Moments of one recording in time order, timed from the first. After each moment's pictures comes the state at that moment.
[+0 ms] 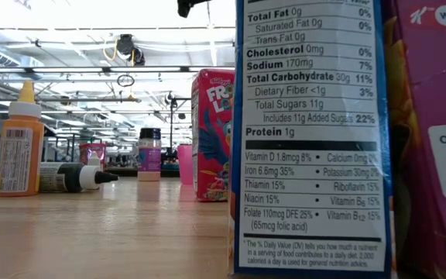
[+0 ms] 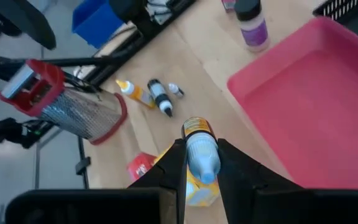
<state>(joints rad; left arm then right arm) 0.05 1.40 1.25 -0.05 -0.03 -0.14 -0.15 1.24 1.27 -0.66 -0.16 0.58</state>
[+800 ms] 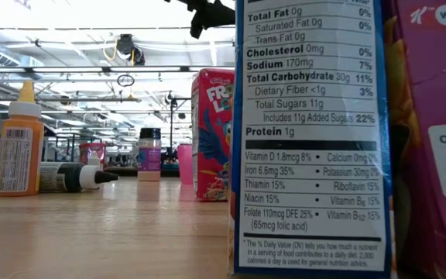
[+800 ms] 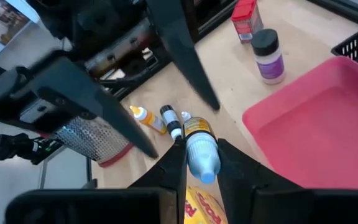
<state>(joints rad) 0.06 1.52 1.25 0.01 -0.07 -0.16 -0.16 1.29 1.27 -0.49 -0.16 0.56</state>
